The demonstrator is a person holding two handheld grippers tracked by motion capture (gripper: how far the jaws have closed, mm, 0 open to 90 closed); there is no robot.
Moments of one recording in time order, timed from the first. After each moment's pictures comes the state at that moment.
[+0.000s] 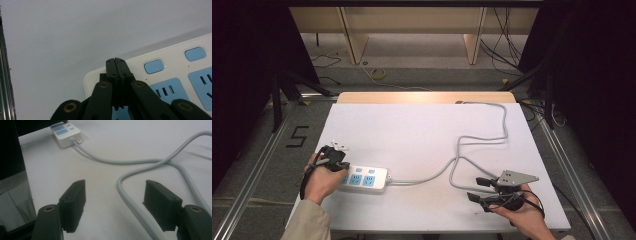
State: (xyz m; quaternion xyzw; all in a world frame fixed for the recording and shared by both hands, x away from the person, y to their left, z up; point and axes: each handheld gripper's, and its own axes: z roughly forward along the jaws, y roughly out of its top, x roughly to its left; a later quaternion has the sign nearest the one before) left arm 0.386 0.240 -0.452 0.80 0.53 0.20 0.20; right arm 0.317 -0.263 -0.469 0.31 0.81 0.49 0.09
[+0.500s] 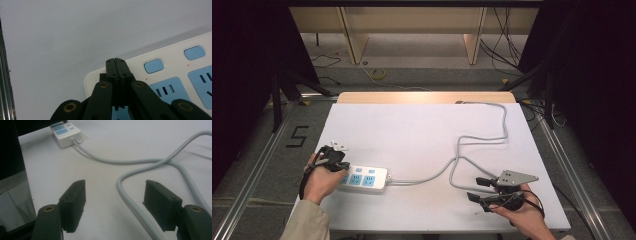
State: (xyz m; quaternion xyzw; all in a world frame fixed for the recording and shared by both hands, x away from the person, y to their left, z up) left arm 0.387 0.241 -0.452 0.80 0.52 0.20 0.21; right arm 0.317 -0.263 -0.470 0.31 0.81 0.49 0.09
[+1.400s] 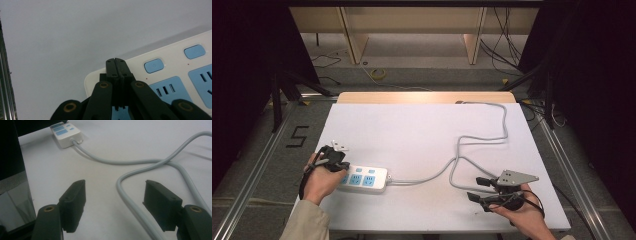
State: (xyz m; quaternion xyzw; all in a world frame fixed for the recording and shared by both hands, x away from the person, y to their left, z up) left arm 0.386 0.241 -0.452 0.81 0.51 0.21 0.21; right arm 0.317 -0.263 -0.469 0.31 0.81 0.49 0.09
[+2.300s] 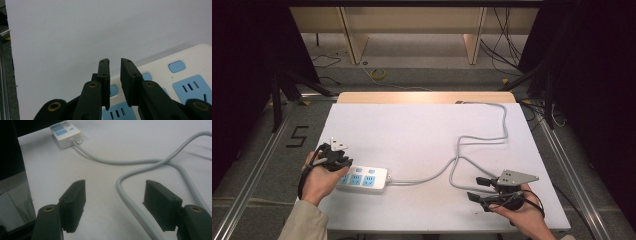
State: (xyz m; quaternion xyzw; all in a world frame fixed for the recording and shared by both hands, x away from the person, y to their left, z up) left arm 0.381 0.238 -0.437 0.80 0.49 0.23 0.25; right arm 0.317 -0.263 -0.469 0.31 0.81 0.49 0.09
